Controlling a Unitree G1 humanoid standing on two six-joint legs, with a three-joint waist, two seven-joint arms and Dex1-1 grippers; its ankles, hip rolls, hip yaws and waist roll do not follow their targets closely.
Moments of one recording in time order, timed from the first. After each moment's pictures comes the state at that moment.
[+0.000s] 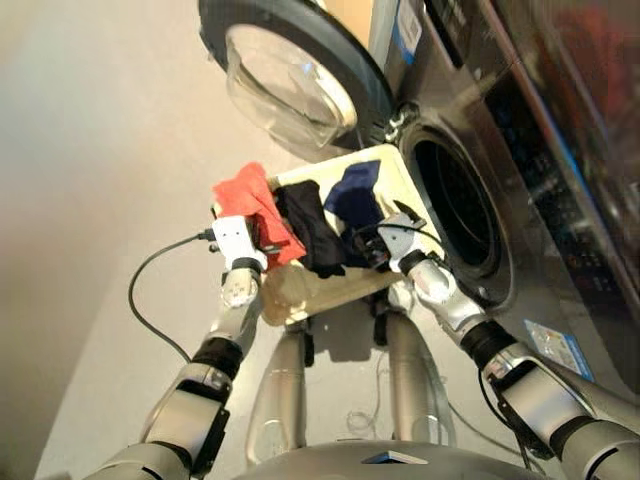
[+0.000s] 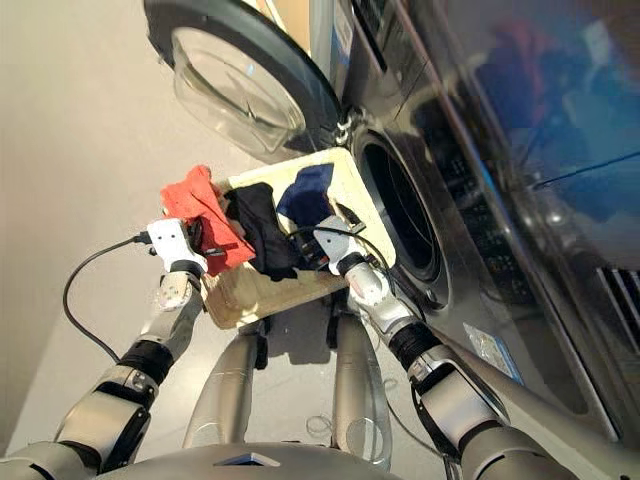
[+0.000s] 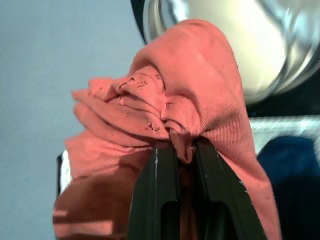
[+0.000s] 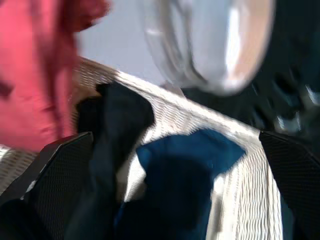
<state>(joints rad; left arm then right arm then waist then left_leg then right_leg) -0.38 0.19 -0.23 0.65 -0.51 -0.41 0.15 -0.54 -0.32 0.64 0.65 0.07 -0.33 0.00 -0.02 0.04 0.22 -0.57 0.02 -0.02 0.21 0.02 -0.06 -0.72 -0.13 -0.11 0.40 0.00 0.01</state>
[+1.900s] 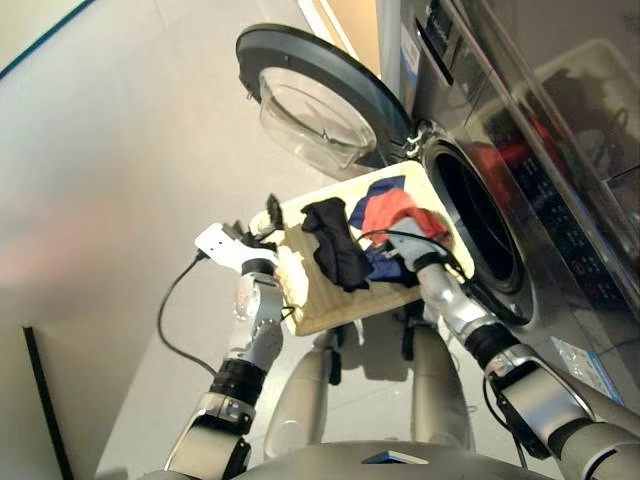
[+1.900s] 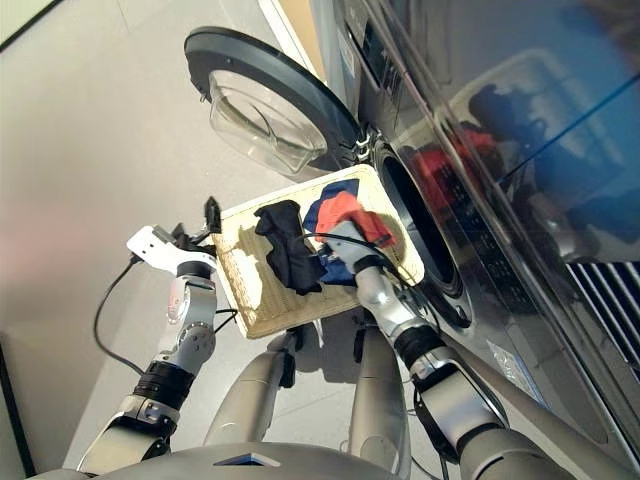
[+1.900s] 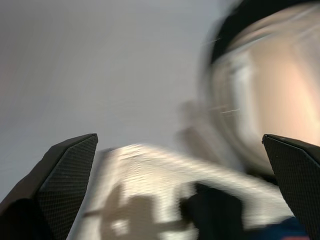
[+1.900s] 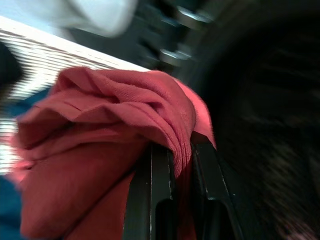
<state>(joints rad) -0.25 0.10 -0.09 0.55 -0.63 -0.45 0.34 -0.48 -0.31 0.34 0.74 -0.13 -0.24 -0.42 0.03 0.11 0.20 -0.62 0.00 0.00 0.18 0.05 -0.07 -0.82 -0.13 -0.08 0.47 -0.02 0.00</state>
